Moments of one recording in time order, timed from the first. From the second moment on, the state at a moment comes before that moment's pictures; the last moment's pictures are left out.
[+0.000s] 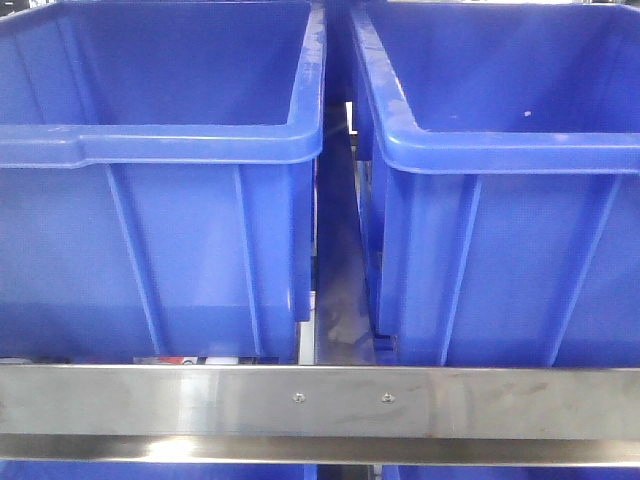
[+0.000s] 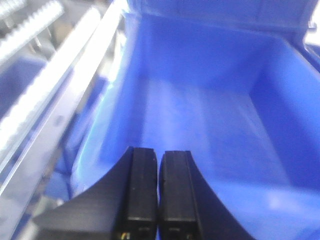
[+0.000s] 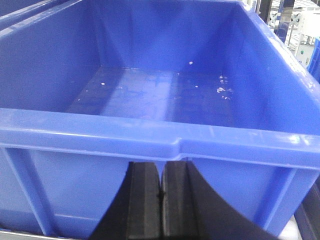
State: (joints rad) left arm -0.14 0.13 -0.24 0.21 0.28 -0.40; right arm 0.13 -0.01 0.03 -0.12 0.08 0.17
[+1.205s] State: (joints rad) left arm -0.14 0.00 0.00 0.12 0.03 -0.31; right arm 0.13 -0.01 0.03 -0.12 0.08 0.17
